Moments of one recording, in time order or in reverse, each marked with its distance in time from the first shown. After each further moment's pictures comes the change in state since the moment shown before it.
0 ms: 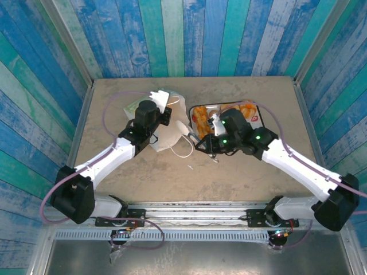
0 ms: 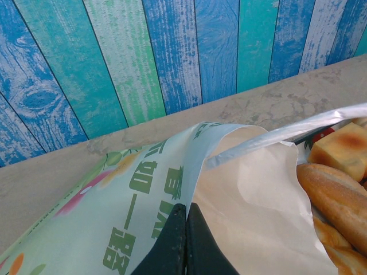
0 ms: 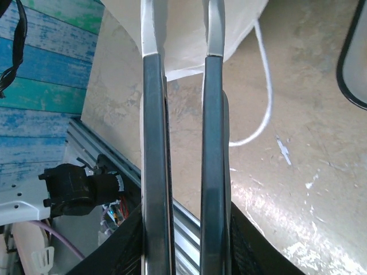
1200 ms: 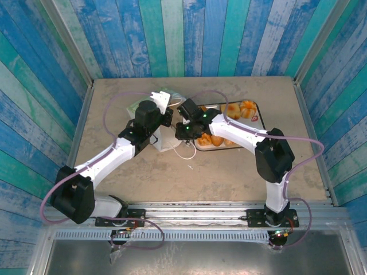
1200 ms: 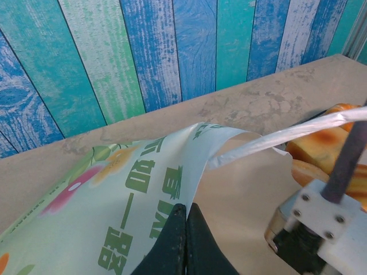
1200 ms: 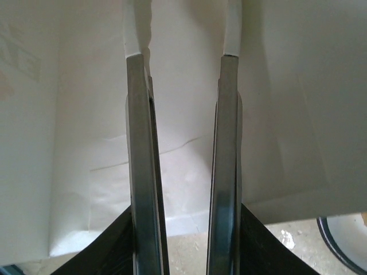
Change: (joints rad) left arm 0.000 0.000 -0.001 -0.010 0.075 -0.025; right arm 0.042 0.665 0.462 -0.019 0.267 -0.029
